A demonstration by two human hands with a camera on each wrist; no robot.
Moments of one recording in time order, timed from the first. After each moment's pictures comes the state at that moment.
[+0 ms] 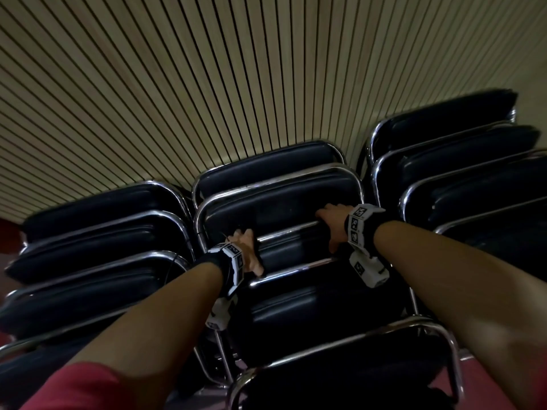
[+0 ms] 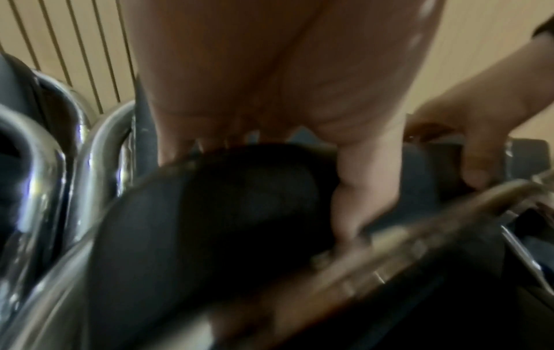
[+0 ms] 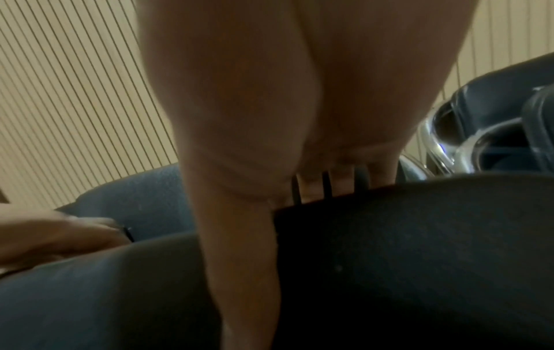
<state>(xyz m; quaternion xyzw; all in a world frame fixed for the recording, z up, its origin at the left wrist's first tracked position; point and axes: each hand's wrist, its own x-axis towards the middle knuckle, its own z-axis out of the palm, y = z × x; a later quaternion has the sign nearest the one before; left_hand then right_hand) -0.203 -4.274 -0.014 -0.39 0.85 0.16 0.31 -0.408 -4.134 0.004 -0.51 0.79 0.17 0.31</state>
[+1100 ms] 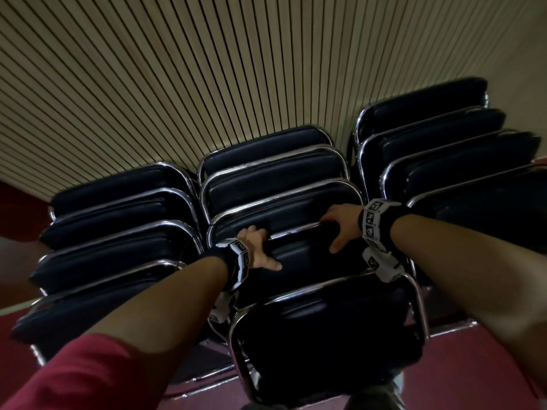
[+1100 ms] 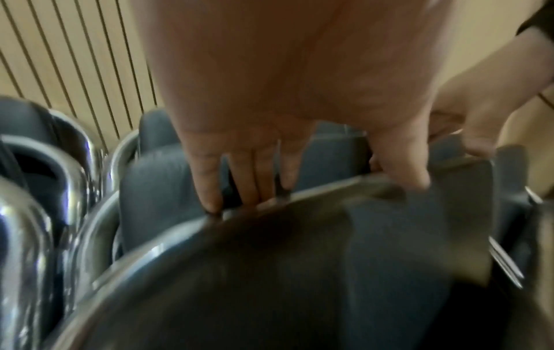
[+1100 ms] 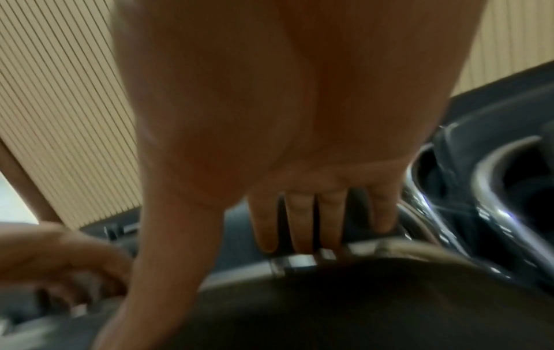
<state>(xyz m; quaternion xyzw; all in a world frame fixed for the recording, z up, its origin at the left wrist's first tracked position) -0.156 -4.192 0.021 -0.33 0.87 0.18 0.30 -0.373 -4.042 0.036 -0.51 0.77 0.08 0.37</state>
